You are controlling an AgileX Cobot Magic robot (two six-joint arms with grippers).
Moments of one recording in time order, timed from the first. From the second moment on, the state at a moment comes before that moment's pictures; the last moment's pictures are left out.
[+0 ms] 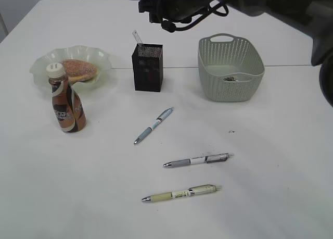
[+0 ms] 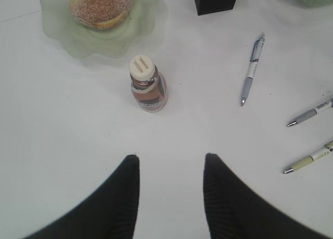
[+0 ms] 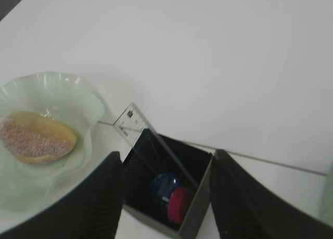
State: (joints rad) left arm -0.37 1.37 -1.58 0.08 1.24 -0.10; right arm 0.40 2.39 -2.34 0.01 0.60 0.16
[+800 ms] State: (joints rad) left arm -0.37 1.52 -1.58 0.03 1.26 -0.08; right arm 0.40 2.33 -2.57 0.15 1.25 0.19
